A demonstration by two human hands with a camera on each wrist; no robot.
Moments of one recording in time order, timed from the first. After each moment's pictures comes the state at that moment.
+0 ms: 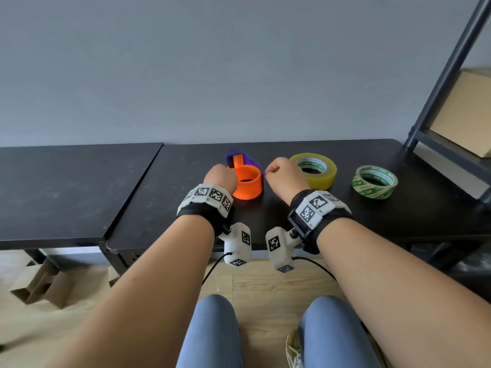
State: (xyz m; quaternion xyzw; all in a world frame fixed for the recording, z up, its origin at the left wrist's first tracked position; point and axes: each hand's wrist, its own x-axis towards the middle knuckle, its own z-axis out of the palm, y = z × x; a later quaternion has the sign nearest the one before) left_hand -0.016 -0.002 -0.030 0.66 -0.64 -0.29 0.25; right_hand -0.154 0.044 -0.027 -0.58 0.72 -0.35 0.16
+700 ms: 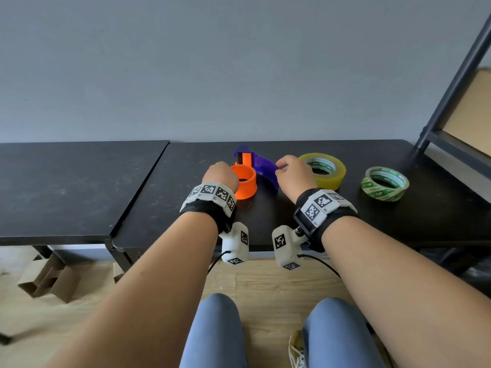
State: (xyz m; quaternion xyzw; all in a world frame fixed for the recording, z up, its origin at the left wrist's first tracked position) left_hand -0.004 -0.007 -0.022 0.70 -0.67 -0.20 0.15; right_hand -0.158 0.033 -0.034 -0.56 0.74 -0.35 0.13
